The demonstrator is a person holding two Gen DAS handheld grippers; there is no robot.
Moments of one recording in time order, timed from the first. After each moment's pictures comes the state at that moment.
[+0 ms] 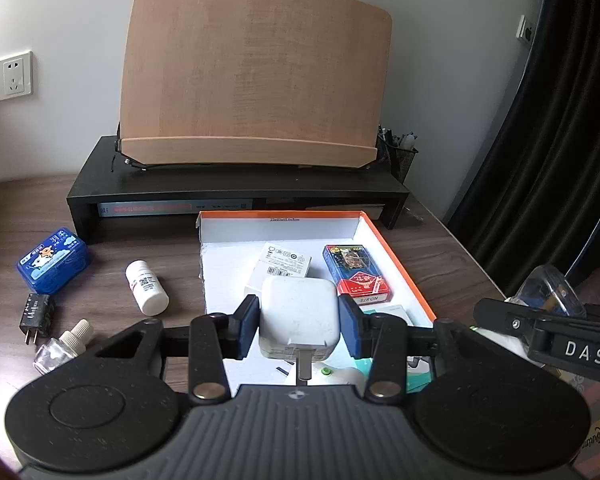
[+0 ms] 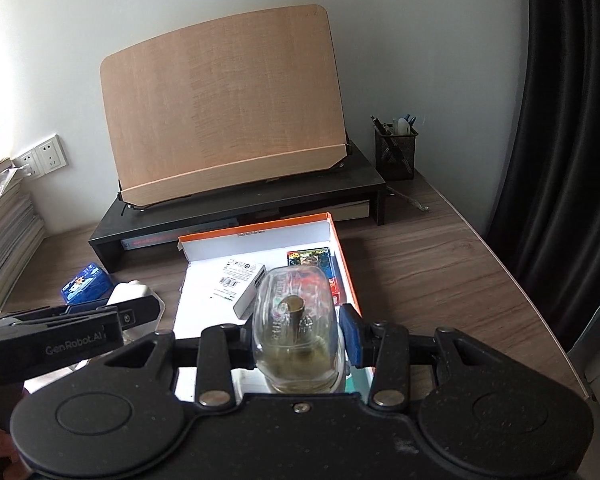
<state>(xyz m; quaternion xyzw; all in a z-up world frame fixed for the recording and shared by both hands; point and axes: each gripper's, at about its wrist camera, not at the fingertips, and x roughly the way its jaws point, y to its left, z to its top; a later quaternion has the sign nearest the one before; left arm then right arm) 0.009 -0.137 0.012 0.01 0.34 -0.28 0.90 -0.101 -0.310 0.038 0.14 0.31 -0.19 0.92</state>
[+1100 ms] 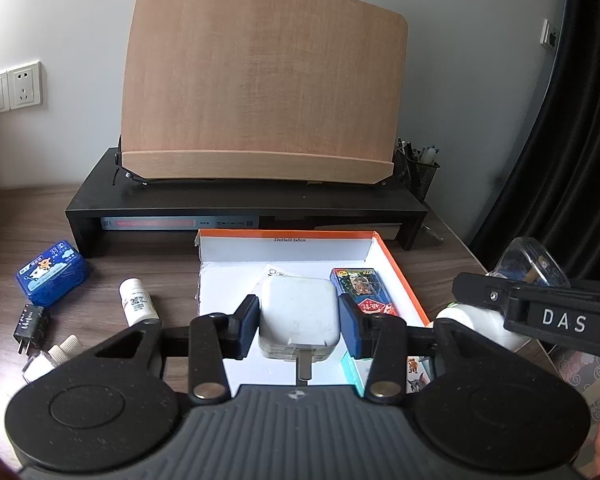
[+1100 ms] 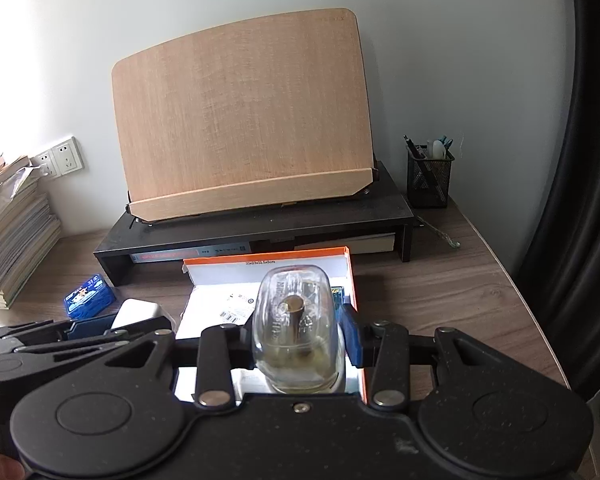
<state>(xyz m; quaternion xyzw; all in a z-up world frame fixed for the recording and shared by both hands) 0.021 -0.171 0.011 0.01 0.32 -0.24 0.92 -0.054 -0.352 0.036 0.12 0.30 -0.13 0.94</state>
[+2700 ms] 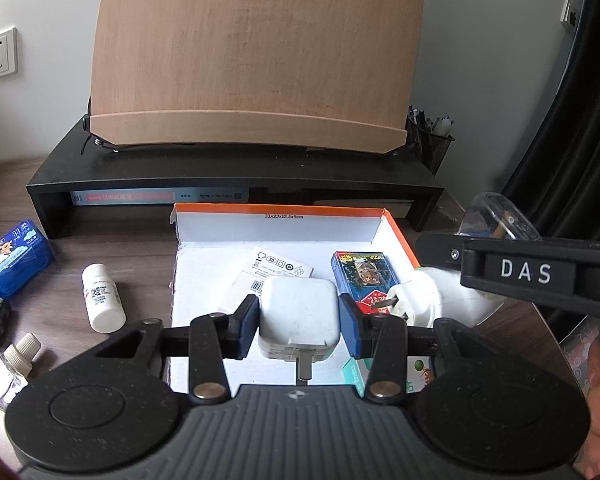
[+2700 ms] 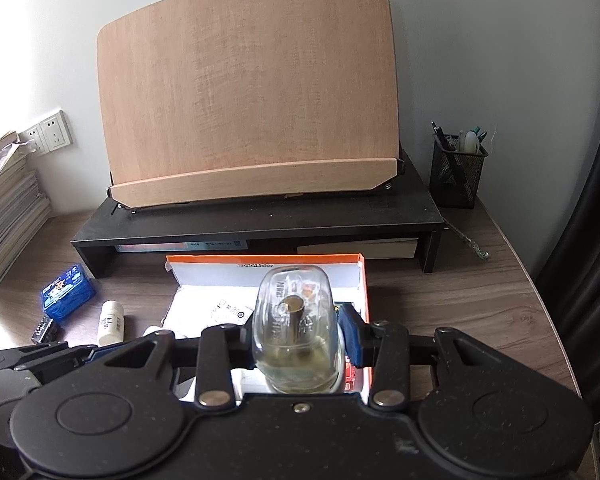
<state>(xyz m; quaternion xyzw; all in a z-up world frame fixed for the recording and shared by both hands) 0.061 -0.195 -0.020 0.01 0.37 -0.24 0.90 0.009 -0.368 0.010 0.10 0.34 -0.12 0.93</state>
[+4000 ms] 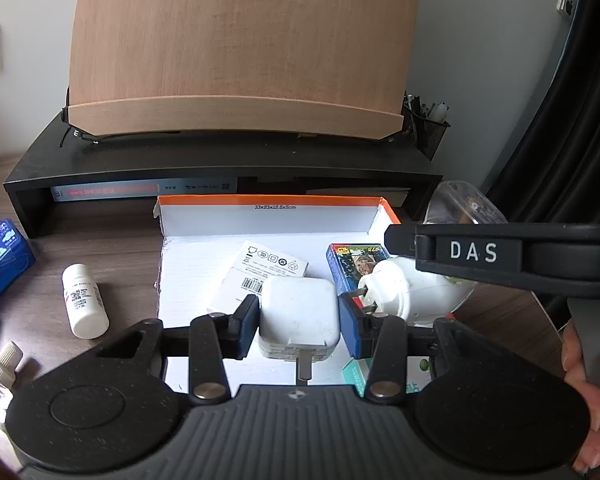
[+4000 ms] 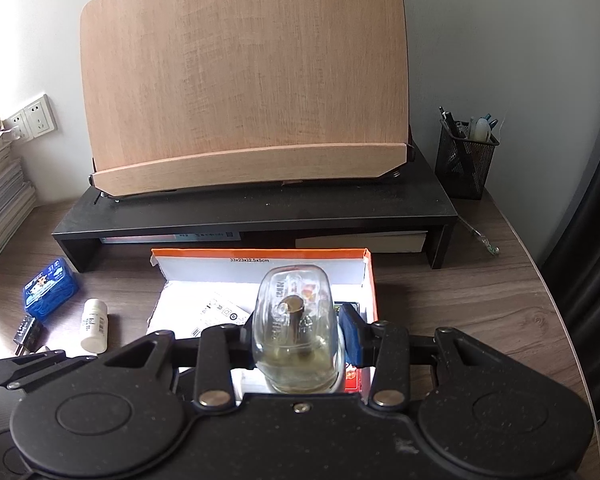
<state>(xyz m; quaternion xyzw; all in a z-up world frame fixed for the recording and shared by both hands) 0.075 -0.201 -0.031 0.02 0.38 -0.26 0.89 0.039 -0.365 -0.007 0.09 0.36 -0.13 0.92</state>
